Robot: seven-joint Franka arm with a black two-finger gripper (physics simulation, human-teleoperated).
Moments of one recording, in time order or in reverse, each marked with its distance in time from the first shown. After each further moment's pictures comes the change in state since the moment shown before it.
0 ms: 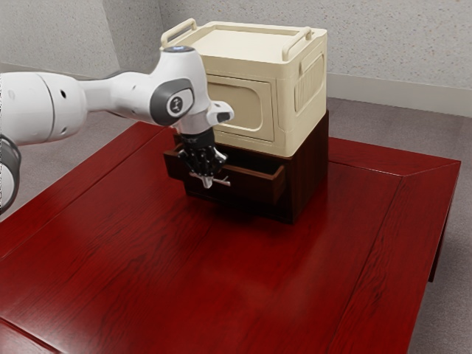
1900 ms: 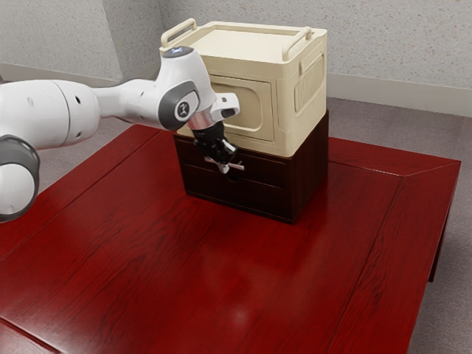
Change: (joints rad) arm -0.016 0.095 0.020 0.090 -0.012 0.202 0.261
